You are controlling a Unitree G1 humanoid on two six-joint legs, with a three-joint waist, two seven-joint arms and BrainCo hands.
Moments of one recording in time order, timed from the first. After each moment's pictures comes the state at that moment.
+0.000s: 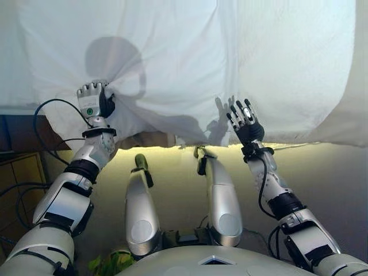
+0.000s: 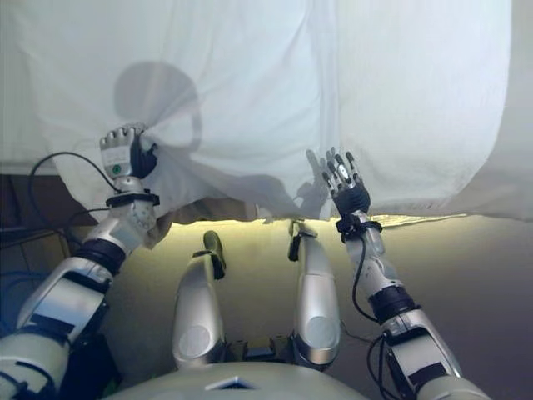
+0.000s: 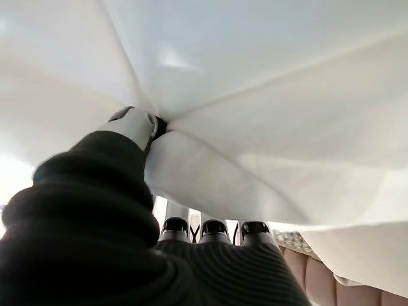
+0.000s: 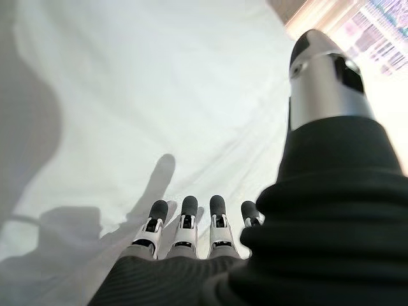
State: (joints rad) left arm -0.61 0.56 -0.47 0.89 0.49 -0.06 0.83; right arm -0.26 -0.37 0.33 0.41 1.23 -0.24 0.08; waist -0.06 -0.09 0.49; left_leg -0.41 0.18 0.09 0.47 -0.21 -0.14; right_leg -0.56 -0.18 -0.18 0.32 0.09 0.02
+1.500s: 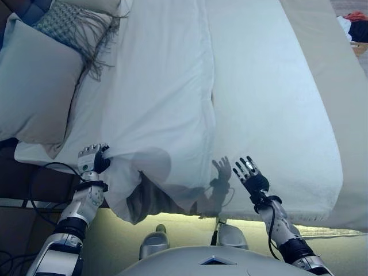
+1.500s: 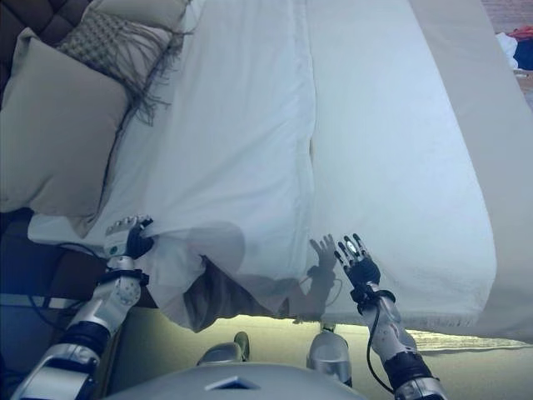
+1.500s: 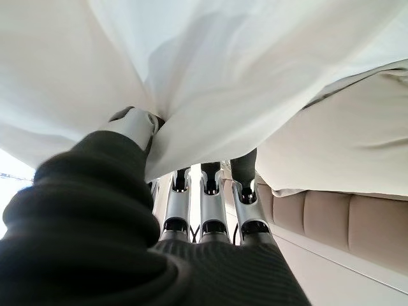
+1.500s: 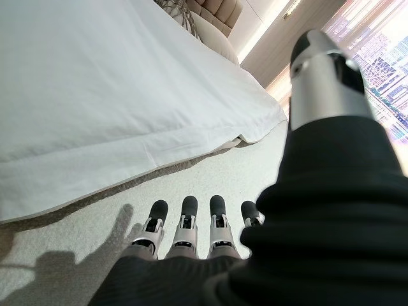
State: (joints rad) left arm -0.09 0.53 -0.16 0.70 0.67 -0.17 0.58; right arm 0.09 -0.36 0.22 0.47 1.09 -0.10 0.16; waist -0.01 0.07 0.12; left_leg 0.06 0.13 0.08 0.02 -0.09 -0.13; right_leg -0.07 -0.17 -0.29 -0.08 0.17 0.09
